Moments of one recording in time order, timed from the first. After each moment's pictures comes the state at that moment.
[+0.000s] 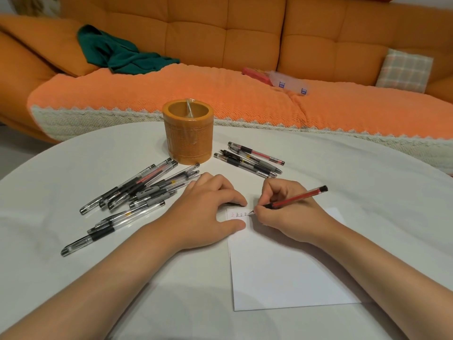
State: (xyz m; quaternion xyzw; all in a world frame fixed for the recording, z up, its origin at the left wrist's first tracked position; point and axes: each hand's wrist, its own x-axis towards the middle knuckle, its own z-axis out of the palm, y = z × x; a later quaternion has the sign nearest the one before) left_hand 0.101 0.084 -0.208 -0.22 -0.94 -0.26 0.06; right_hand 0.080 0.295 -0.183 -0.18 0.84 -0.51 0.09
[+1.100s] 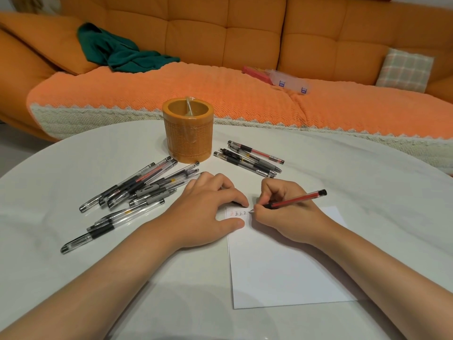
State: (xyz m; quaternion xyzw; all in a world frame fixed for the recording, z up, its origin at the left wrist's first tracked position) left_hand 0.102 0.085 -0.207 -0.22 -0.95 -0.24 0.03; right_hand 0.078 0.297 -0.191 -0.19 0.85 -0.49 0.08
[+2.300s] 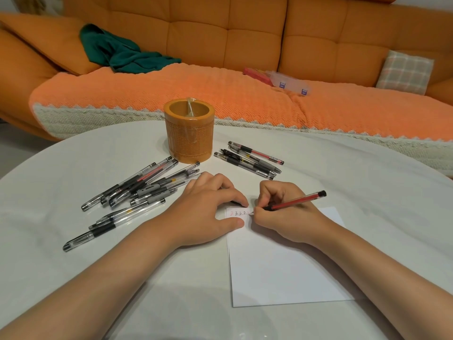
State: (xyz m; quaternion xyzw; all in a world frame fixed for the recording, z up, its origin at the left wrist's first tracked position) left_hand 0.101 0.084 -0.208 -0.21 -0.94 -0.26 0.03; right_hand 0.079 0.297 -0.190 -0.20 0.85 -0.48 0.09
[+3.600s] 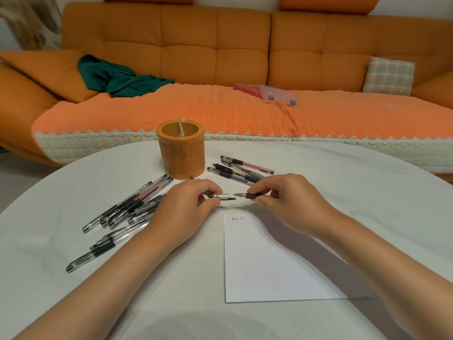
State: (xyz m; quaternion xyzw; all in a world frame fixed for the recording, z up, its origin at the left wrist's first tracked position) left_hand 0.101 0.082 -0.180 -0.08 -0.93 -0.34 0.12; right_hand 0.073 0.314 -0.153 -0.21 0.93 -0.29 0.00
